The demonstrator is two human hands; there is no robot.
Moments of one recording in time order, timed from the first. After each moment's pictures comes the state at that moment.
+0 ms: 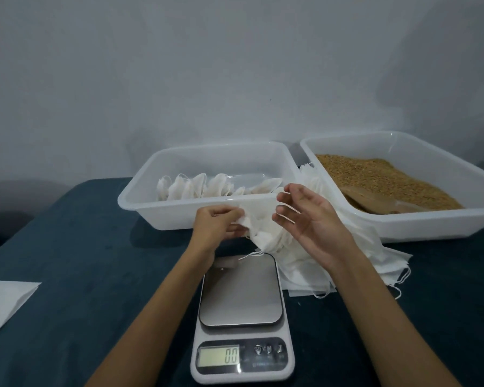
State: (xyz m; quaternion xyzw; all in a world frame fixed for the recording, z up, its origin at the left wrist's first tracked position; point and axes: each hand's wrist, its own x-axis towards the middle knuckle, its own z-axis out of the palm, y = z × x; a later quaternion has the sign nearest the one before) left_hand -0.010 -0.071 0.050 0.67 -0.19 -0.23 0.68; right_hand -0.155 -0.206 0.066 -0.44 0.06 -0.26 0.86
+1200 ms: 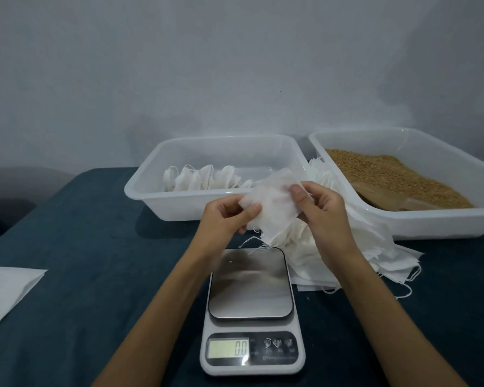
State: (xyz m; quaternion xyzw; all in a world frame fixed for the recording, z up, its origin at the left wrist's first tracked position) left_hand -0.018 -0.051 0.047 0.60 -0.34 -0.23 0.68; right_hand -0.148 -0.193 0.056 -0.63 0.11 -0.38 0.66
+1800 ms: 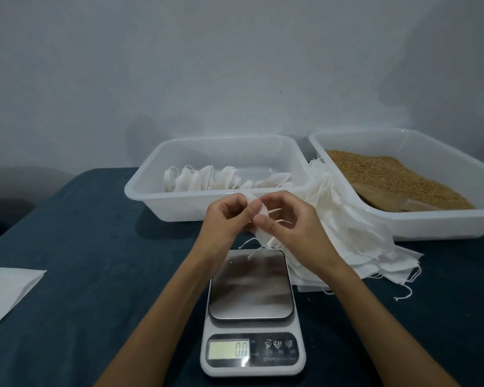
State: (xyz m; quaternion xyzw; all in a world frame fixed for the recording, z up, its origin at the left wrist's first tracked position) left_hand -0.026 -0.052 0.048 0.55 -0.36 -0.25 0.71; right_hand -0.142 -0.172 0.050 -0.74 0.04 -0.30 0.60
